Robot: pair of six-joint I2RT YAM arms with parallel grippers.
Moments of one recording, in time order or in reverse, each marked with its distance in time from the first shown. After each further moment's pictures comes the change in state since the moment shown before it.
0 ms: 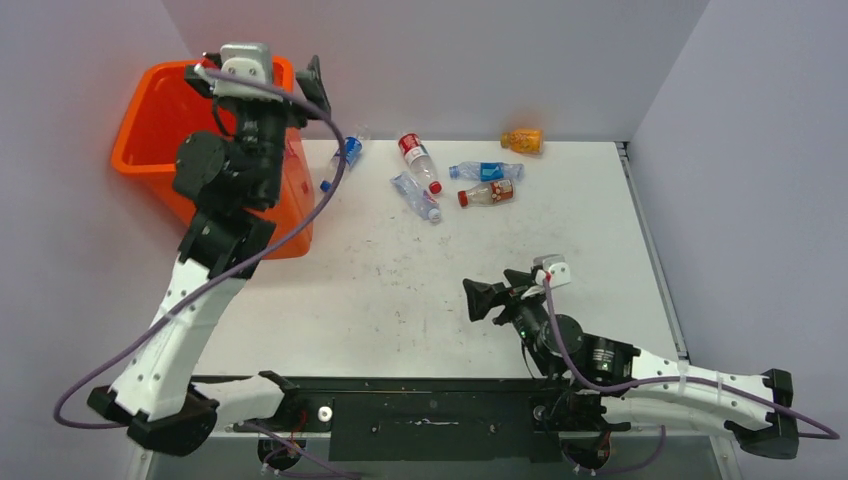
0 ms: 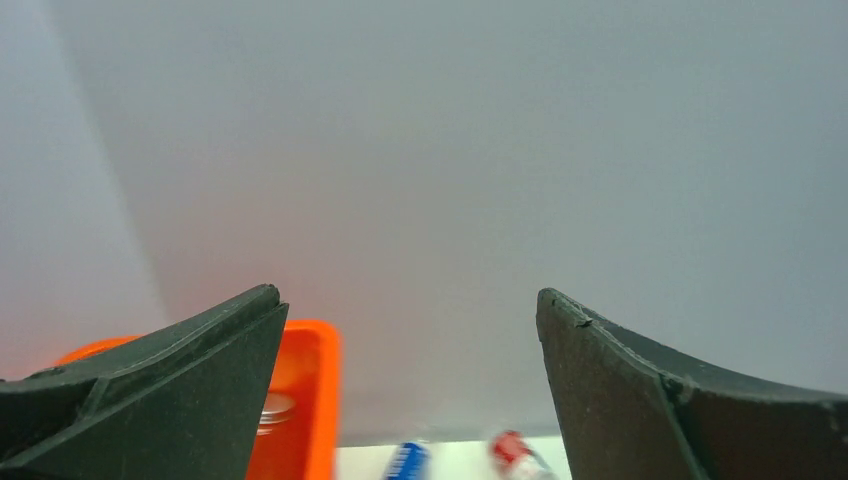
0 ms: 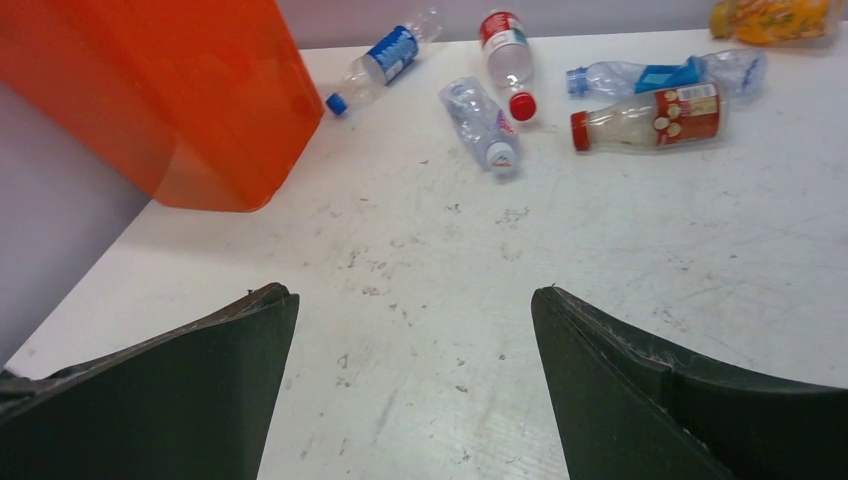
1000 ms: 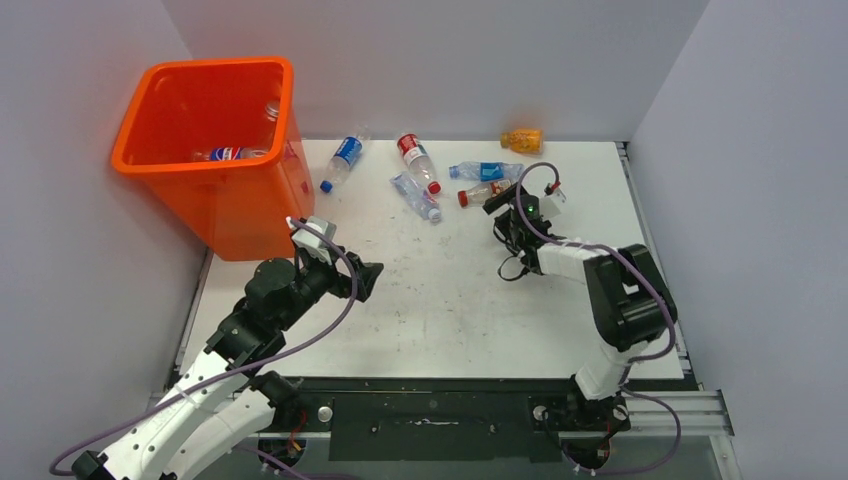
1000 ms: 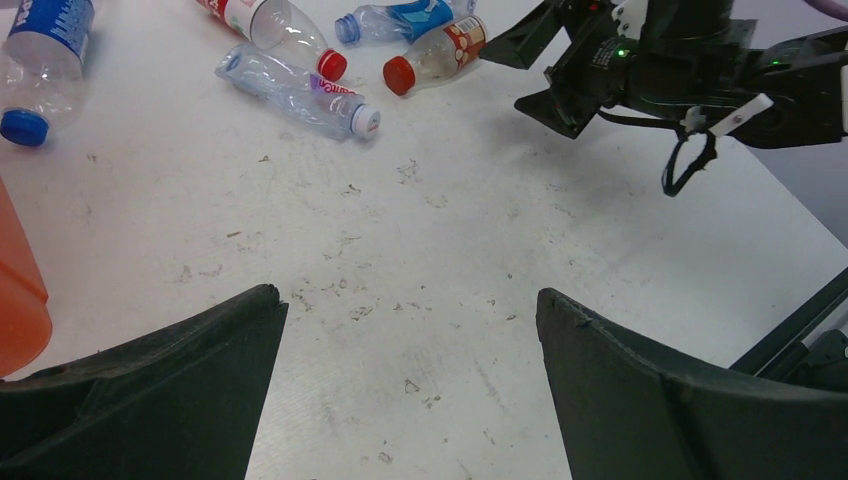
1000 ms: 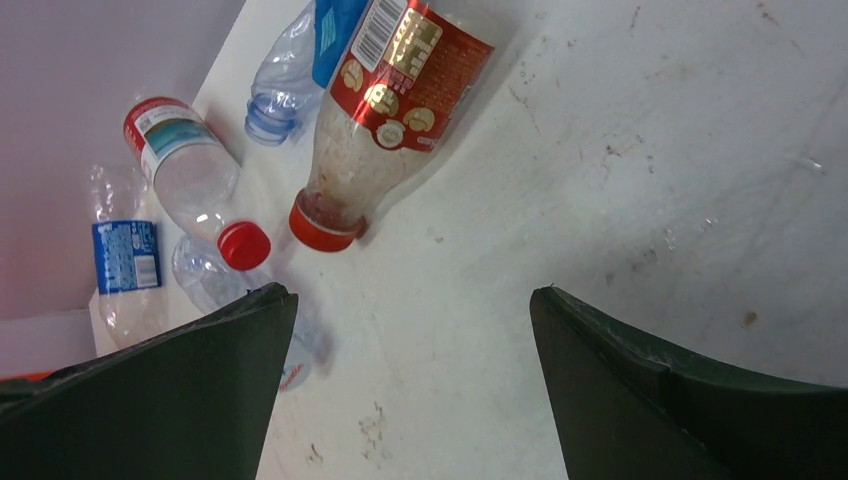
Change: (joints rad) left arm -0.154 -0.621 -1.003 -0.301 0.489 -0.533; right arm -0.964 1.107 0.341 0.294 -0.552 0.655
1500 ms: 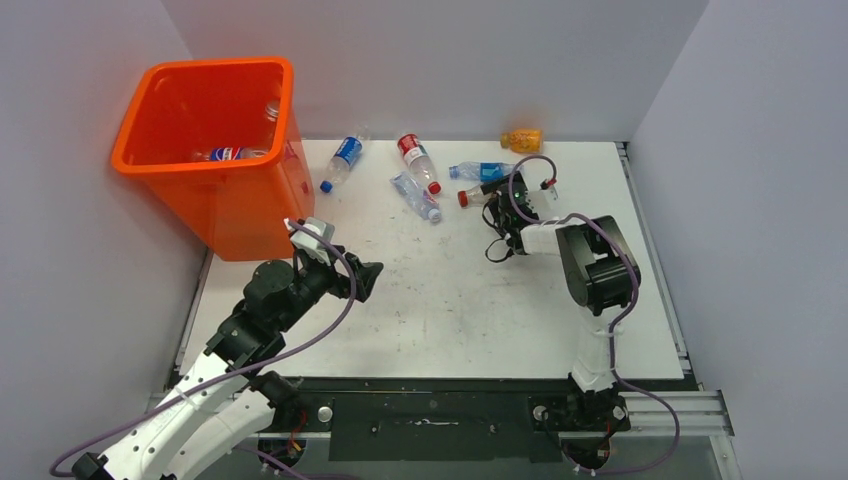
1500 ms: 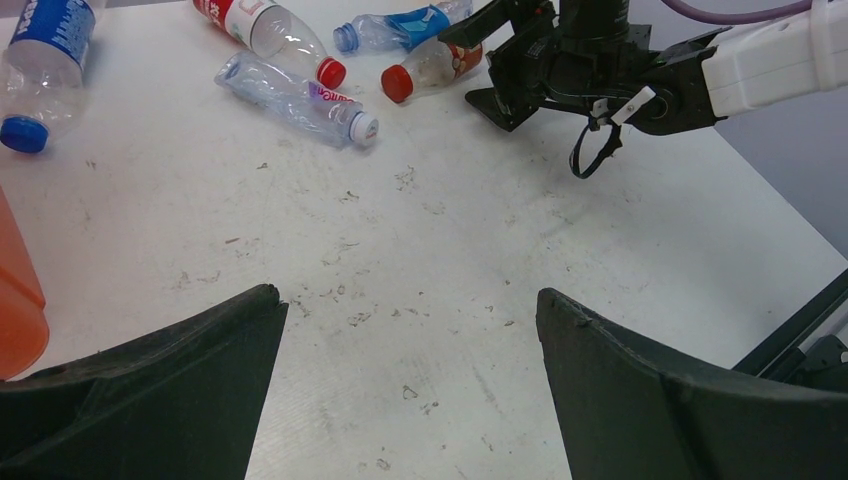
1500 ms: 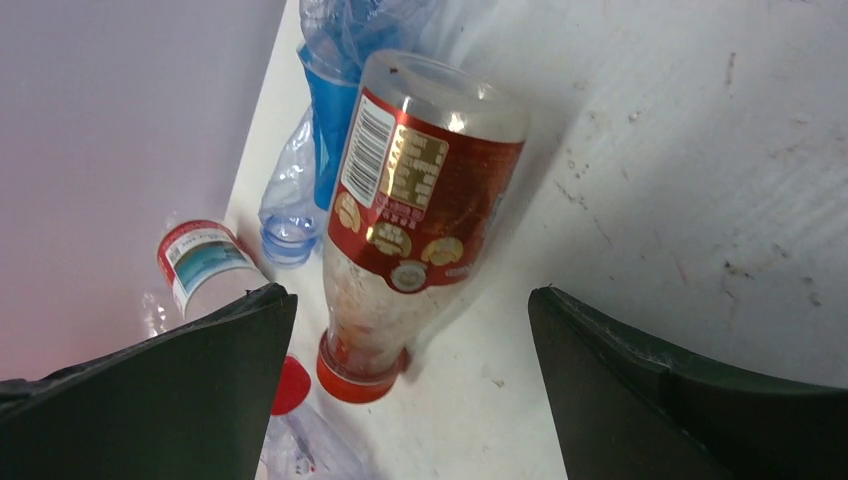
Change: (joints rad) left arm 0.000 -0.017 -0.018 0.027 -0.003 -0.006; right arm -0.018 0.332 0.256 0.076 0.070 0.226
